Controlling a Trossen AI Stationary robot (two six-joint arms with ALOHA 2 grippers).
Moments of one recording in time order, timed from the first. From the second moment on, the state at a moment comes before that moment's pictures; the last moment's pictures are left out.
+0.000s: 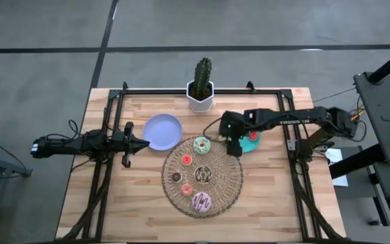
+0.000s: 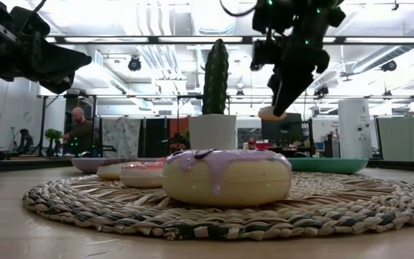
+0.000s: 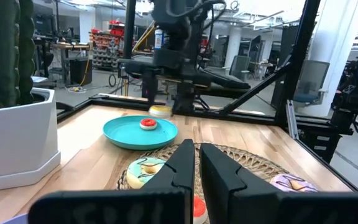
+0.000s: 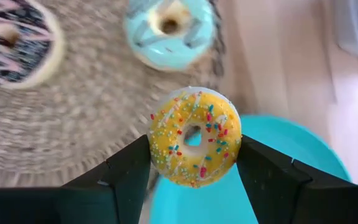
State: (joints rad) left arm -0.03 0.02 0.01 0.03 -0.08 -0.11; right arm -0.16 1.52 1.08 -0.70 0.00 -0.03
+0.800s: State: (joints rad) left arm -0.03 0.02 0.01 0.03 -0.08 -0.11; right arm -0.23 1.38 0.76 -0.70 0.00 0.27
